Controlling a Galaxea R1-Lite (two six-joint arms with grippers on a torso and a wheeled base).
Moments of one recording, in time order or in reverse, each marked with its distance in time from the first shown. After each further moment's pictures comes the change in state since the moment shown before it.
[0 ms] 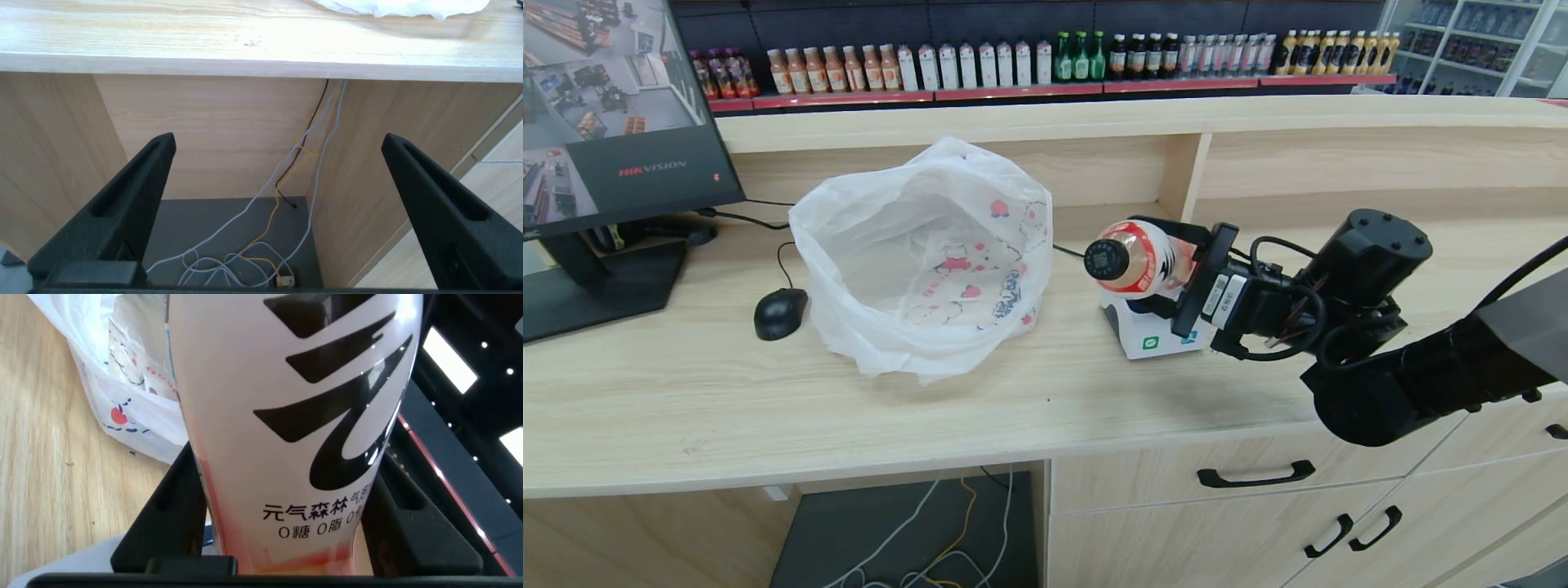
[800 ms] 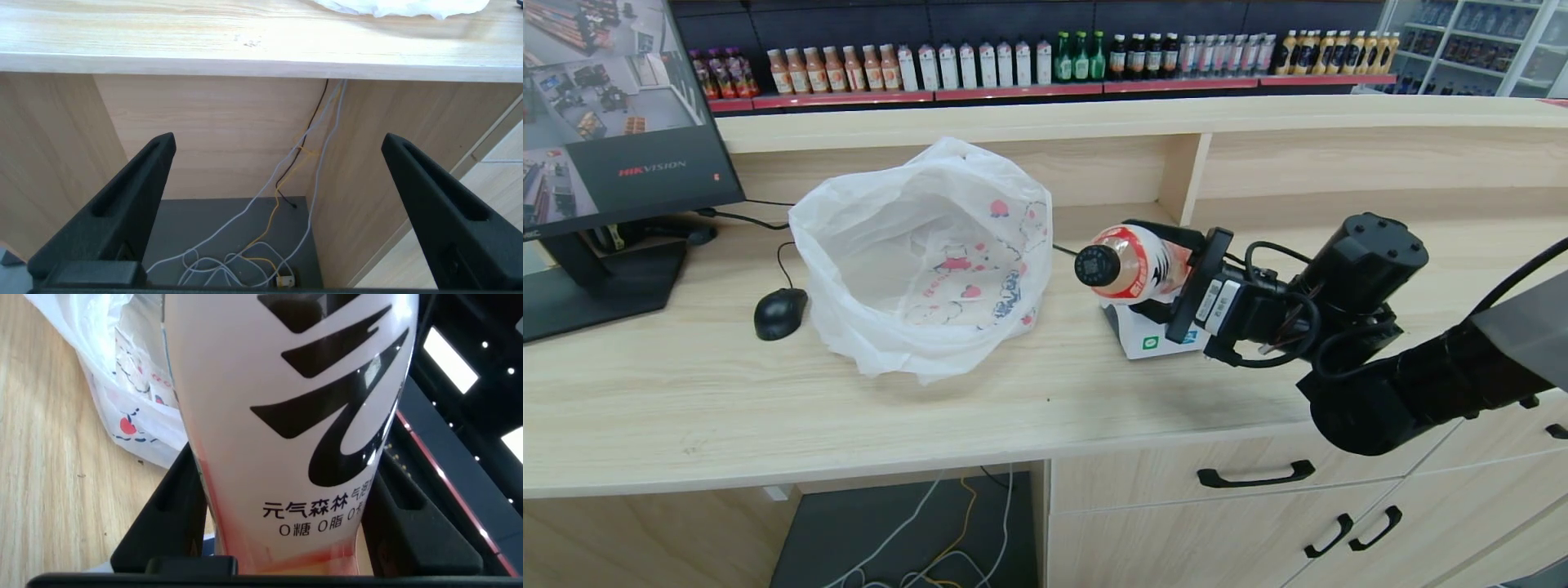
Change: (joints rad) left arm 0.000 0.000 0.000 0.000 0.000 0.000; right arm 0.021 -0.004 0.024 -0.023 -0.032 0.005
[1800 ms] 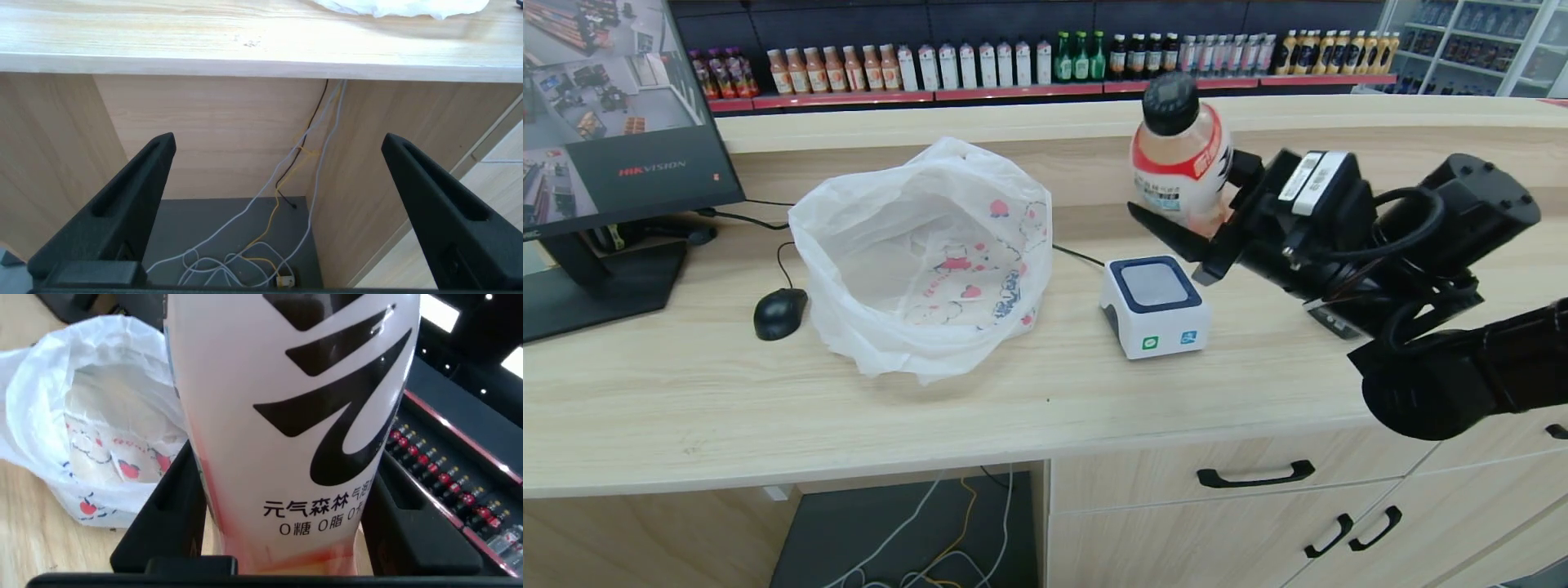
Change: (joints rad) left arm 0.000 0.000 0.000 0.000 0.000 0.000; right arm 0.009 -0.150 -0.010 -0.008 -0.127 0.379
